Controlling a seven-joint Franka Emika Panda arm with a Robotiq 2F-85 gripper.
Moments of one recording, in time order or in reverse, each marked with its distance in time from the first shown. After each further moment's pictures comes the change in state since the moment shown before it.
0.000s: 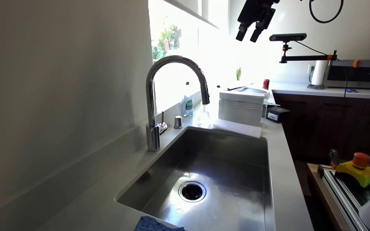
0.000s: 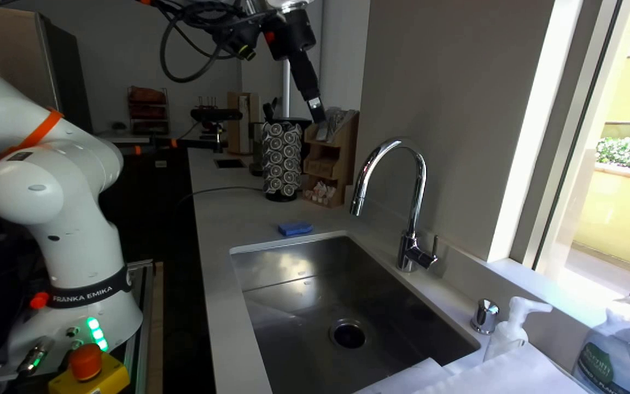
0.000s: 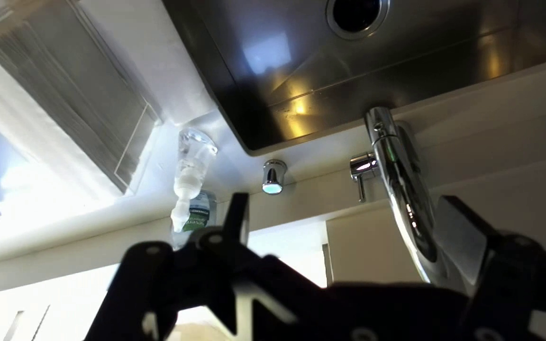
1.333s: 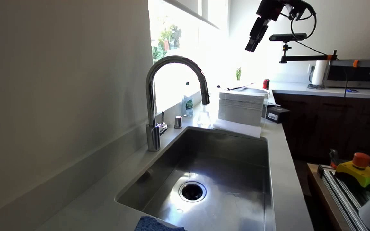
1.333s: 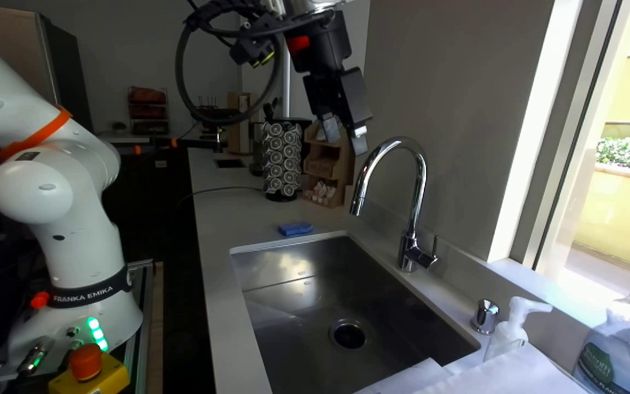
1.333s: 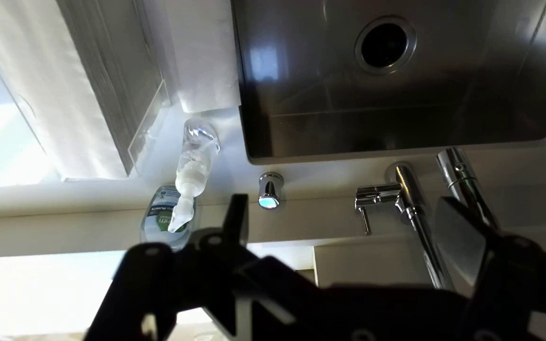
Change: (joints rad) arm 0.073 0.143 -0.341 0.108 0.049 0.000 -0.575
